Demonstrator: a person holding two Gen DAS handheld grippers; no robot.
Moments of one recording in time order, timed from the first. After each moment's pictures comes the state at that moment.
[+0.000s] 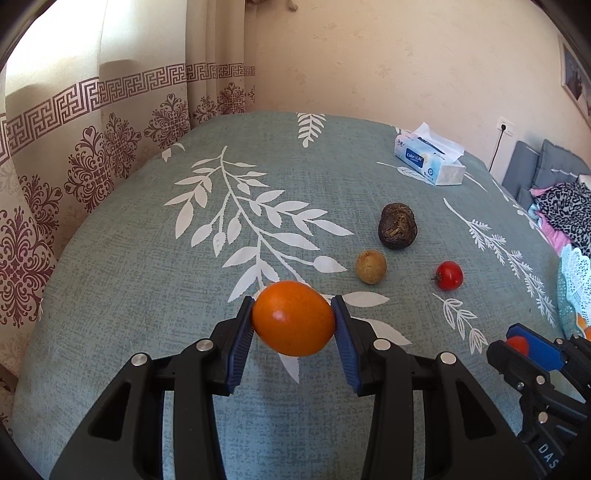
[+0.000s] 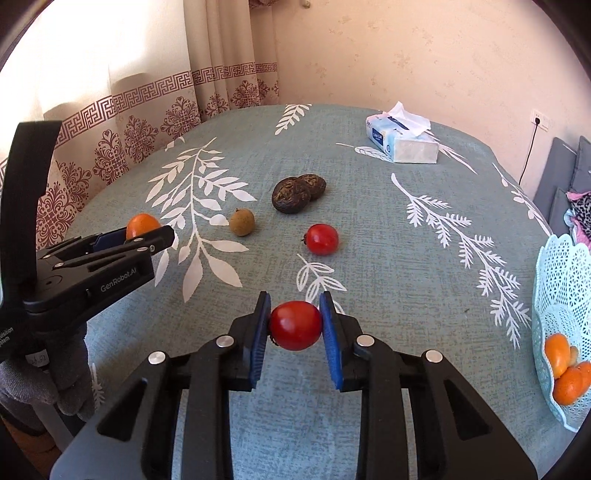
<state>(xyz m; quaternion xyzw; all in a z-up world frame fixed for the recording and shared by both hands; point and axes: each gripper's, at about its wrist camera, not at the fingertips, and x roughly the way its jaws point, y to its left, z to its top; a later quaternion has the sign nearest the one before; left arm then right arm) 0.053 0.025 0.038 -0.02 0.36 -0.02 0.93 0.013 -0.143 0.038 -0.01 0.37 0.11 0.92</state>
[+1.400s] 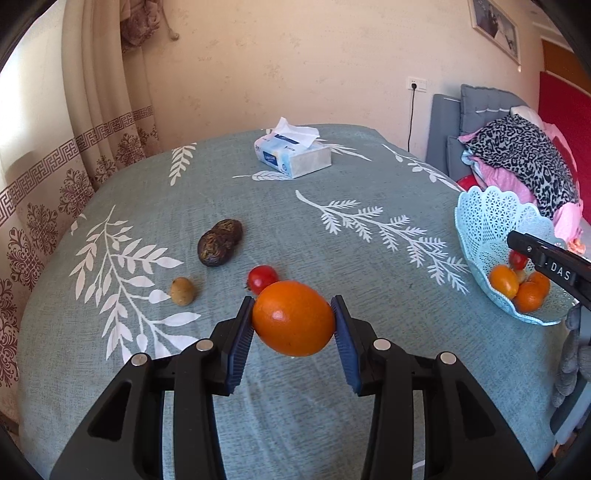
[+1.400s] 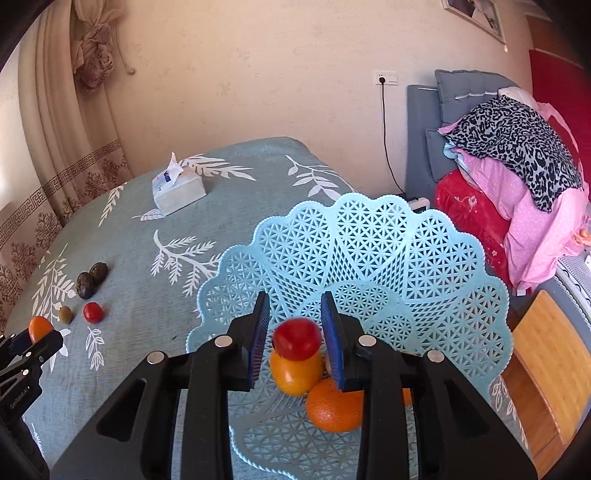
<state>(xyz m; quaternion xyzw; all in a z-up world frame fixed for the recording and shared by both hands) 0.025 -0.131 0.063 0.09 0.34 -0.15 0.92 -0.020 -0.374 0.055 0.12 0.31 -0.13 0.93</state>
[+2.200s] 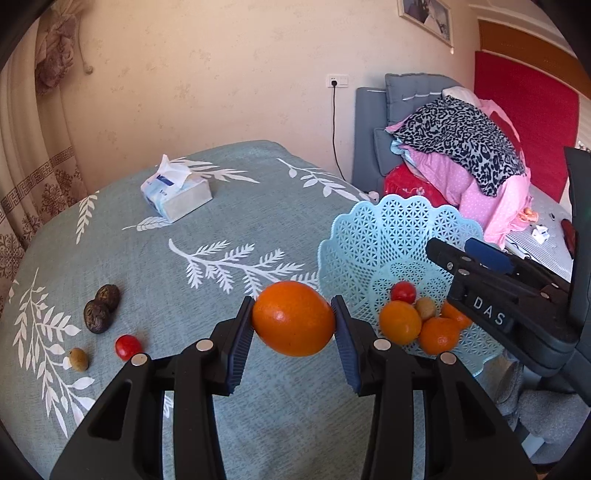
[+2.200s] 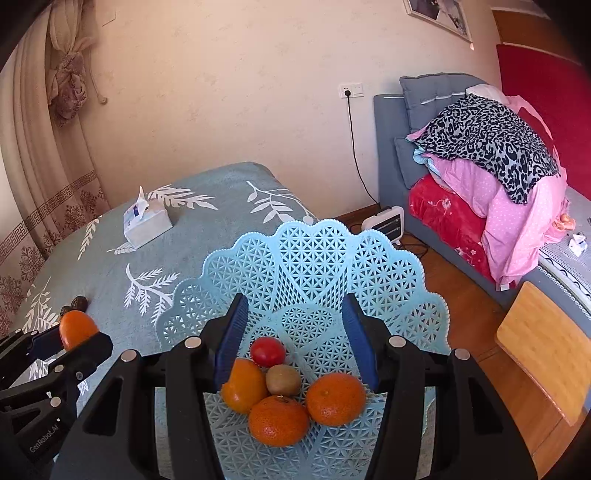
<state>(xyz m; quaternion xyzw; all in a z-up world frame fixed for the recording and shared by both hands) 0.022 -0.251 0.082 0.12 0.32 -0.28 0.90 -0.038 -0.406 0.064 0.14 0.27 -0.18 0.94</state>
